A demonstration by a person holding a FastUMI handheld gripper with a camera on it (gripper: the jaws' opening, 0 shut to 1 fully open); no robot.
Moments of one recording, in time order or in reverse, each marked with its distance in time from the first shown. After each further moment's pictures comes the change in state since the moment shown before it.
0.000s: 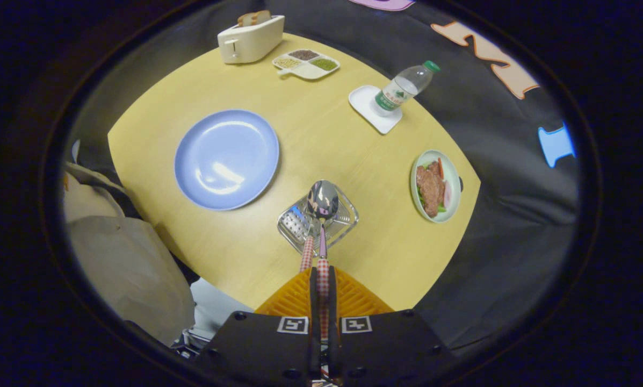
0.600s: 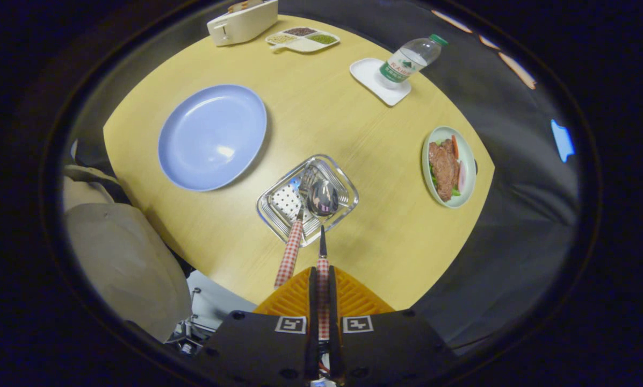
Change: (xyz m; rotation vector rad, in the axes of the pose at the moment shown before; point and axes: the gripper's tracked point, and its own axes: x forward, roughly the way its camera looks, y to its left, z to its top) arm 0.036 -0.013 -0.018 -0.001 0.114 0.034
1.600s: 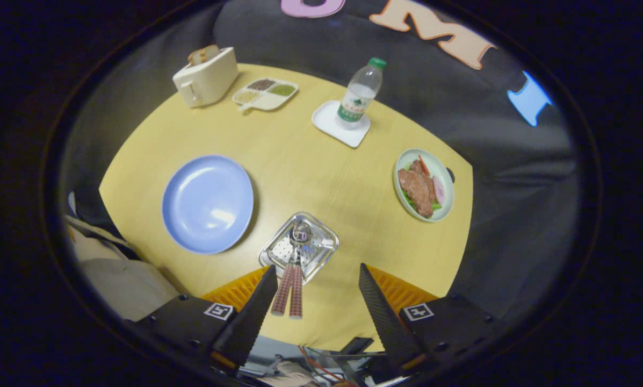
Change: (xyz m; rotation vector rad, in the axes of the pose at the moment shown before) arm -0.042 -0.013 0.048 0.299 -0.359 -0.040
